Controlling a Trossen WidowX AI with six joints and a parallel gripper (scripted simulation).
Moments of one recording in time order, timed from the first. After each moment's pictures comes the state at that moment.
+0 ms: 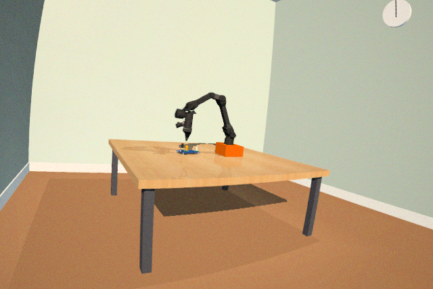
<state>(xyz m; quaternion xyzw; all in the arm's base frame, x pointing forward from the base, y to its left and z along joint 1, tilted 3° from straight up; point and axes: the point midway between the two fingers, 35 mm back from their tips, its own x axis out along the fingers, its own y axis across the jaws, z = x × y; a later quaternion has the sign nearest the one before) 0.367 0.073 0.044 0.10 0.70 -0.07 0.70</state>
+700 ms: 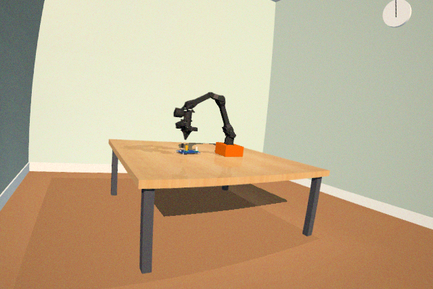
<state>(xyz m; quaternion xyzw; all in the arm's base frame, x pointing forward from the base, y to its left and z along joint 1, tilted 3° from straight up) 0.373 0.061 0.050 -0.15 0.68 0.18 0.69</state>
